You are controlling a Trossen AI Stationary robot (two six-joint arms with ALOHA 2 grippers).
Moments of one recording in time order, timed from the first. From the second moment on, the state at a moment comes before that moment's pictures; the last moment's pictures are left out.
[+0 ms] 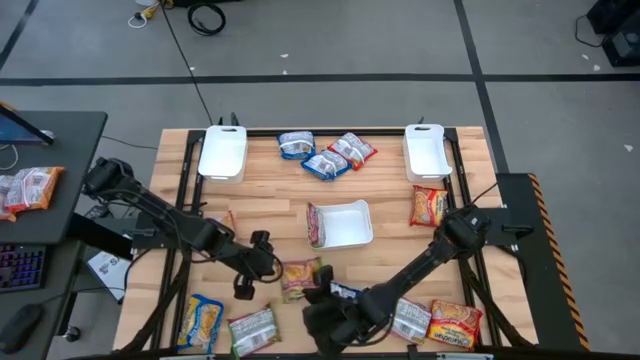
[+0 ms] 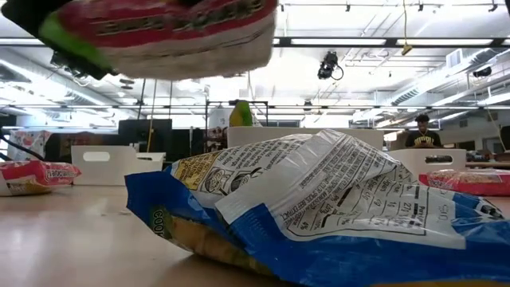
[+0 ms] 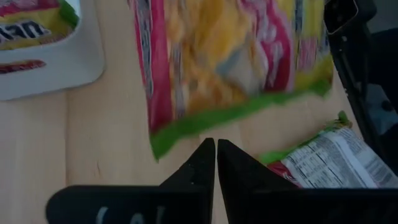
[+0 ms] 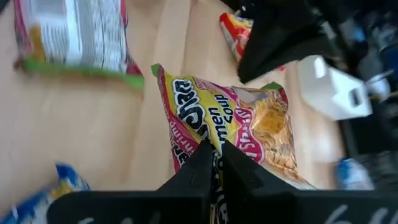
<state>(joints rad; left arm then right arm) -0.50 1.33 0.84 -0.38 -0.12 -0.33 0.62 2.27 2.01 -0.79 0.80 0.07</state>
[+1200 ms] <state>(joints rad) -0.27 1.33 0.83 -0.39 -0.29 -0.14 0.10 1.52 1.44 -0.92 -0.20 -0.30</state>
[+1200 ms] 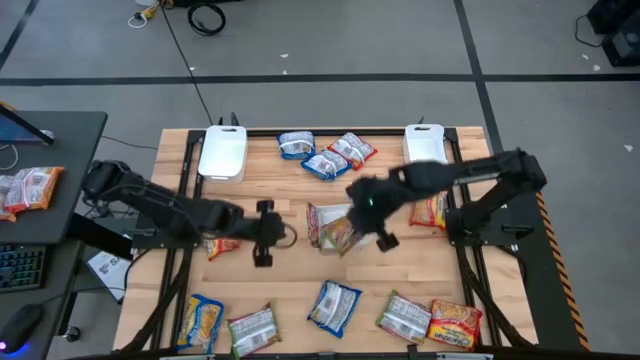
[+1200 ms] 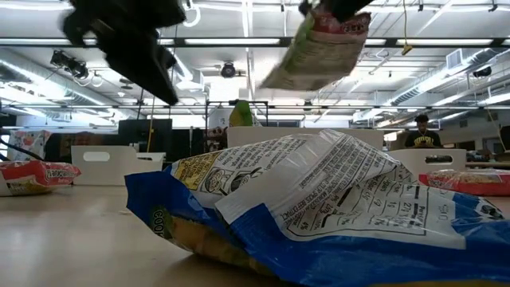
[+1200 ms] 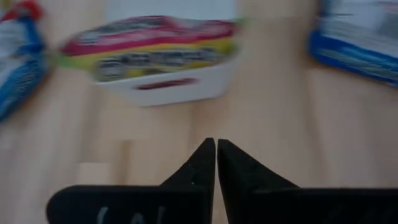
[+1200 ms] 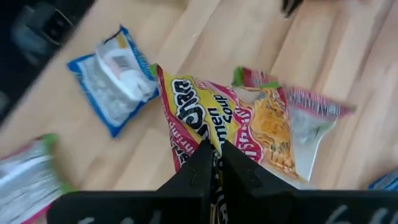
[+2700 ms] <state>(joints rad) -0.04 1.72 0.66 0.52 -0.15 -0.04 -0.11 2.08 1.72 -0.97 -0.79 -0.64</state>
